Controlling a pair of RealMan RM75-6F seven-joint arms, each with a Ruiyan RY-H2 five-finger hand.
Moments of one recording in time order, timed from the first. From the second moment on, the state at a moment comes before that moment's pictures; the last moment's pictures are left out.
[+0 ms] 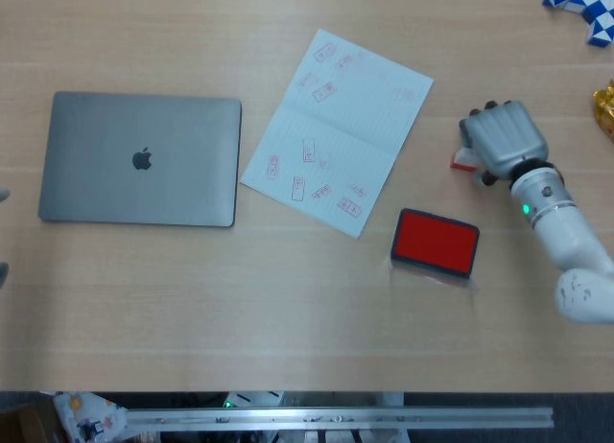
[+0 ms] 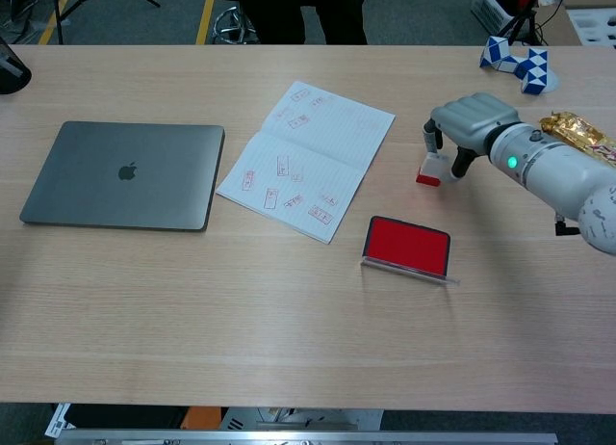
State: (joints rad) left arm -0.05 -1.10 0.01 -1.69 1.50 1.46 0.20; right arm 0.81 -1.56 0.09 -1.39 -0.71 0.85 -0.76
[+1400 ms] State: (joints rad) left arm -0.05 -1.10 0.01 -1.67 1.49 1.45 0.18; right arm 0.83 -1.59 0.06 -1.32 -0.72 0.87 -0.72
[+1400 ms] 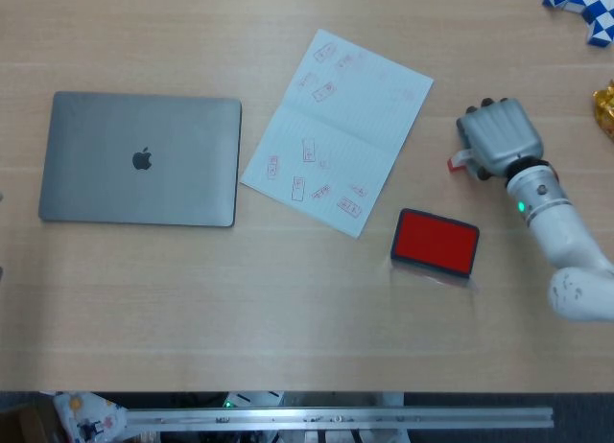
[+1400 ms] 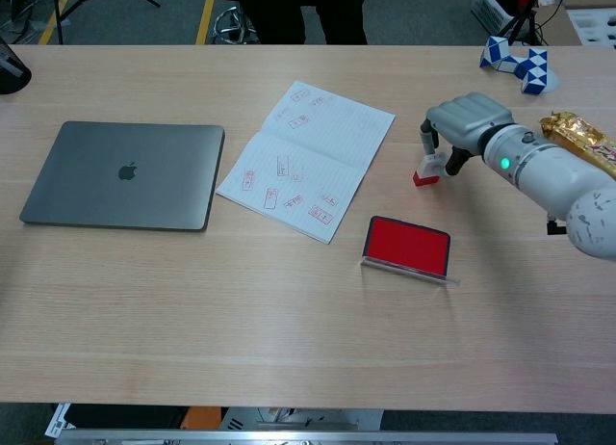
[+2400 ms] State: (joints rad) left arm -0.04 -1.08 0.02 -1.73 1.50 1.47 0.22; right arm 0.78 -1.33 -0.02 -1.72 -1.06 0.85 -0.54
